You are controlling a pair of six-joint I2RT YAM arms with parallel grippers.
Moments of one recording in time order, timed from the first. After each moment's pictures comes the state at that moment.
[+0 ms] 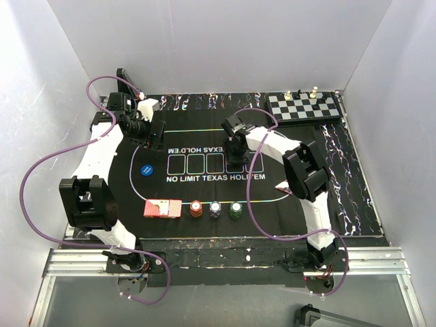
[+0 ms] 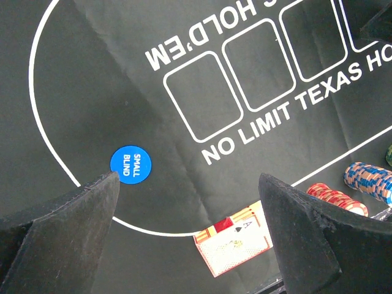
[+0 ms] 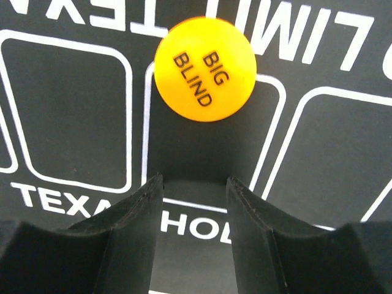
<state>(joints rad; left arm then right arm) 0.00 1.63 1.48 -0.89 0.40 0.33 0.65 2.12 1.63 -0.72 0.05 0.44</state>
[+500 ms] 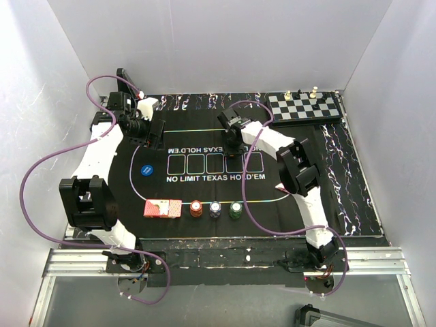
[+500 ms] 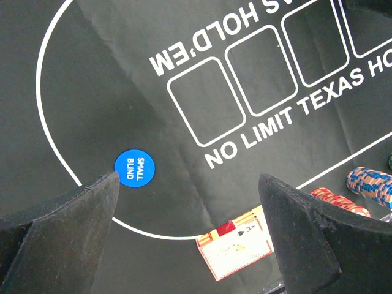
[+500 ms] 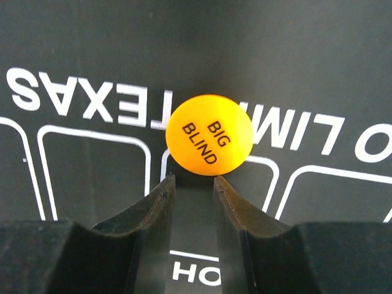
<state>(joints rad) 0.00 1.63 1.48 -0.88 0.40 0.33 0.64 2.25 1.81 -0.73 0.09 0.43</state>
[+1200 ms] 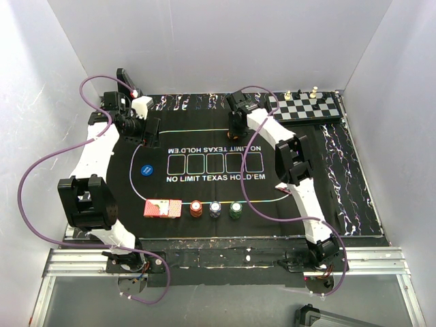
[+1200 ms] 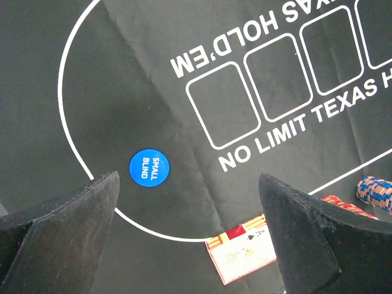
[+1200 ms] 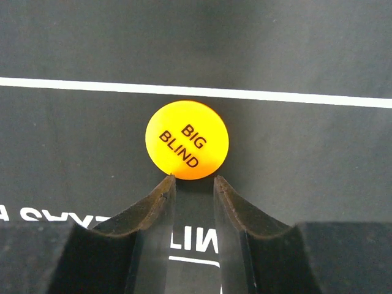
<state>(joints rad) 0.05 1.63 1.48 -0.85 0.40 0.33 0.52 2.50 2.24 -0.82 0.08 0.42</state>
